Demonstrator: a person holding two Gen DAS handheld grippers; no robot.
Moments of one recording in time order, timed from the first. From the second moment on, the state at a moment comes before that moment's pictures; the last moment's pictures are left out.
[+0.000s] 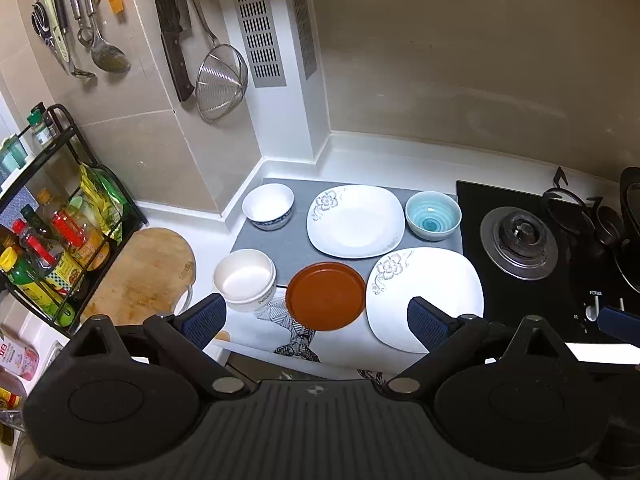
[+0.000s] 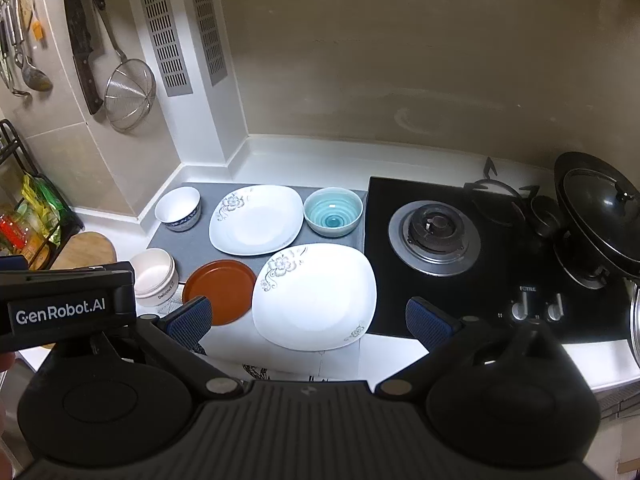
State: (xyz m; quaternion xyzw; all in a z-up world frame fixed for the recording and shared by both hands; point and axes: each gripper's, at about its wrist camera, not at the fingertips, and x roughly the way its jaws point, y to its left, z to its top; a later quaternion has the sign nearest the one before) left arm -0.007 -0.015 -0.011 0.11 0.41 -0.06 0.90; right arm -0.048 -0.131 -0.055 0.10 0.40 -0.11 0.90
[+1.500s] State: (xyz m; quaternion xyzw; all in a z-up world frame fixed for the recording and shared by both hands) left arm -0.014 -0.009 -0.024 0.12 0.41 -0.04 0.90; right arm -0.051 -0.117 -0.065 0.11 0.41 -0.10 0.90
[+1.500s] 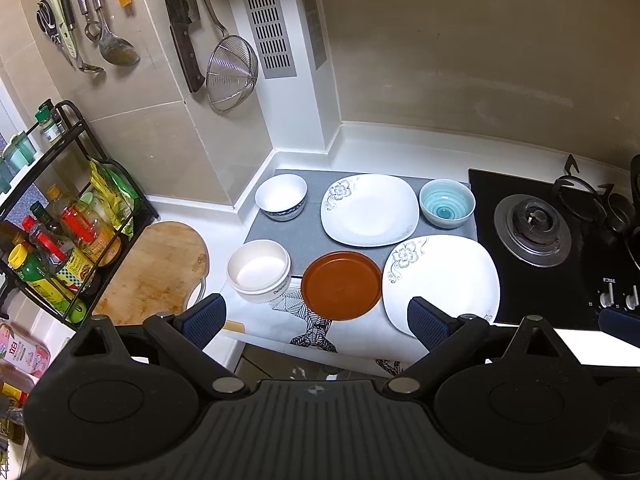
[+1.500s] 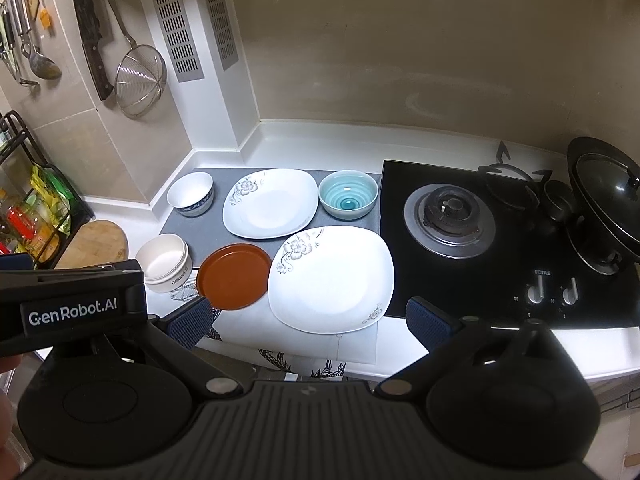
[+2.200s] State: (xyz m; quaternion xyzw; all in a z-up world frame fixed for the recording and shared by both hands) left arm 0.017 -0.007 -0.056 0.12 0.43 -0.10 0.89; right arm -0.034 -0.123 -0.096 0.14 0.43 -0.12 0.88
